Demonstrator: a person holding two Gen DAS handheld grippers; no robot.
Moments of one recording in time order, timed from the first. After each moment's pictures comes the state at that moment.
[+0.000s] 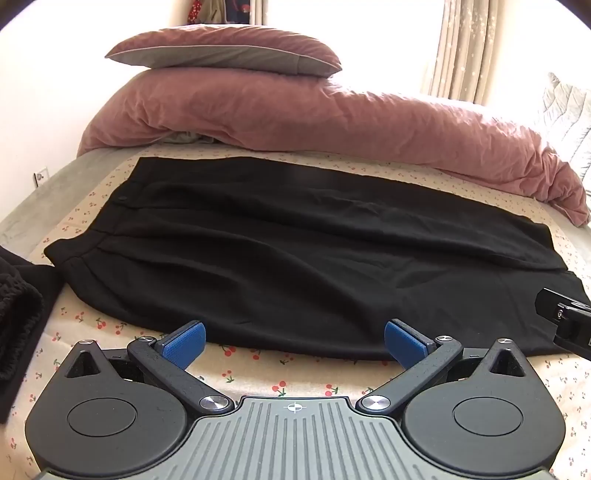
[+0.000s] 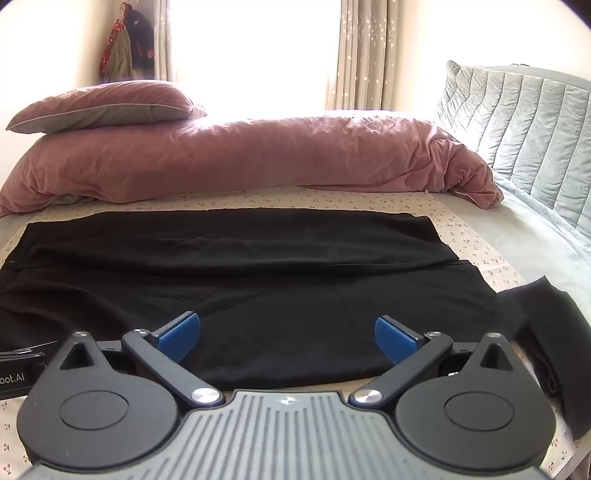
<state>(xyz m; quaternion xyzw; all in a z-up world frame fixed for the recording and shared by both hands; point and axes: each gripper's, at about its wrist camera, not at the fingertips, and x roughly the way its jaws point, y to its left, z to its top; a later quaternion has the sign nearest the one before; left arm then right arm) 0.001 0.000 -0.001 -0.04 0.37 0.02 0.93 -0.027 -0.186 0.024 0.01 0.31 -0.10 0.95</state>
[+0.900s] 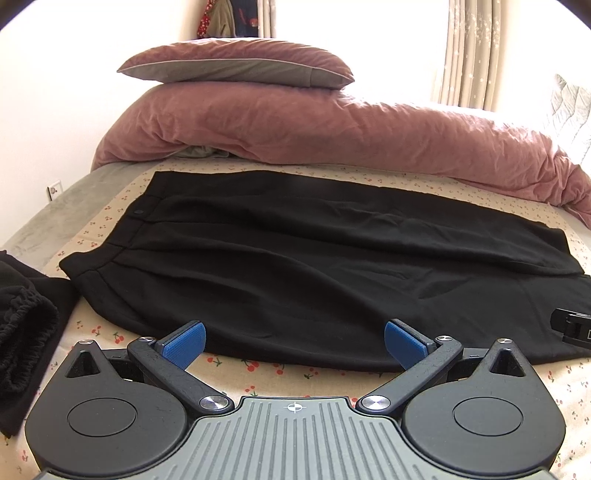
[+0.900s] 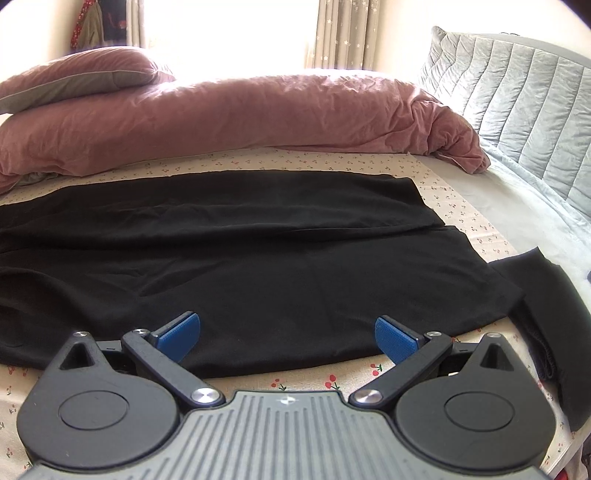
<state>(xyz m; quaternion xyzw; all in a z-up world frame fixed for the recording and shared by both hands) 0.002 0.012 -0.002 -0.05 0.36 0.03 0.93 -0.001 -0.210 0.007 0.04 0.35 -0.12 0.93</state>
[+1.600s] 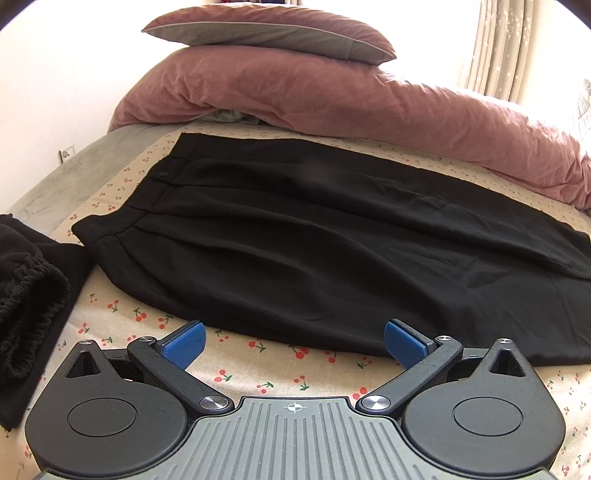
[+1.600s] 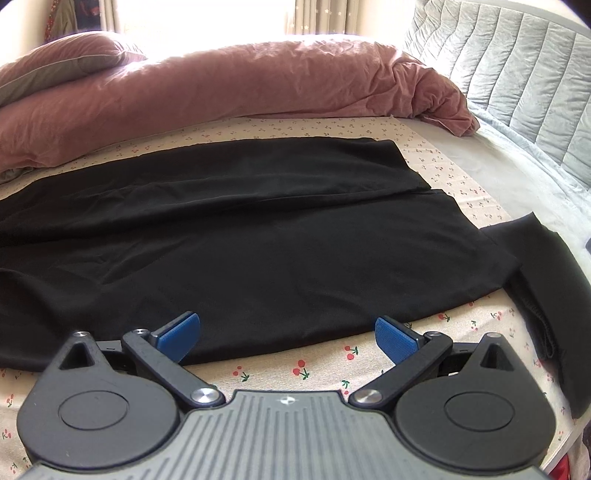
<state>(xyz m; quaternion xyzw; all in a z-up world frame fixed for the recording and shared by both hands) 0.017 0.063 -0.028 -0.06 0.40 0.05 0.91 0.019 -0.247 -0.020 0.09 0.42 -0.14 0.89</state>
